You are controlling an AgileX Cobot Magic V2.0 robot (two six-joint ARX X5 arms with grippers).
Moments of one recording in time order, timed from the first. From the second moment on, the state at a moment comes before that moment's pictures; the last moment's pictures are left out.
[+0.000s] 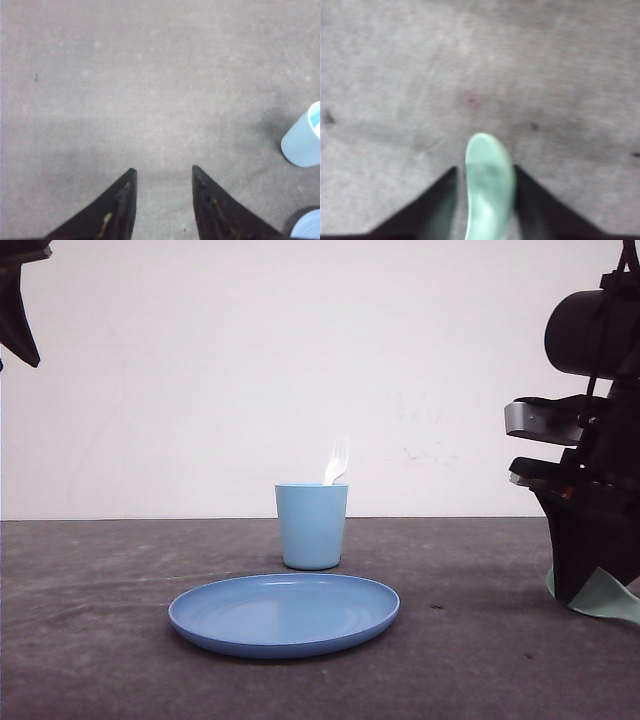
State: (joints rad) left arm -0.09 1.08 0.95 -0.45 0.08 -0.07; right arm 0.28 1.51 0.81 -0.48 -0.16 0.10
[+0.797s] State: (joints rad) left arm -0.09 0.88 0.78 -0.49 0.02 -0.07; right arm 0.39 1.37 0.89 -0.26 -0.16 0.14
